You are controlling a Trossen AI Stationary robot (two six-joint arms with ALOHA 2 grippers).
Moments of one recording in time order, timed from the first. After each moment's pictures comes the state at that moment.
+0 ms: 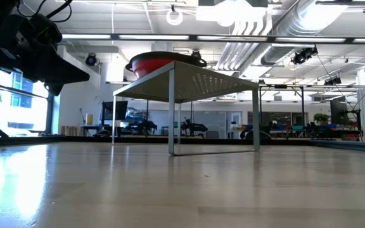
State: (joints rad) left arm -0.27 0.53 0.06 0.30 -0.41 -0.30; right arm 0.71 1.73 1.64 -1.30 0.09 1.21
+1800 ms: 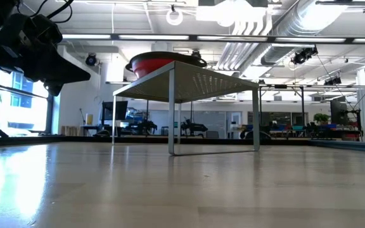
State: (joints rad) left arm -0.27 0.53 0.06 0.31 -0.43 -0.32; right arm 0.74 1.81 1.64 -1.24 0.03 1.31
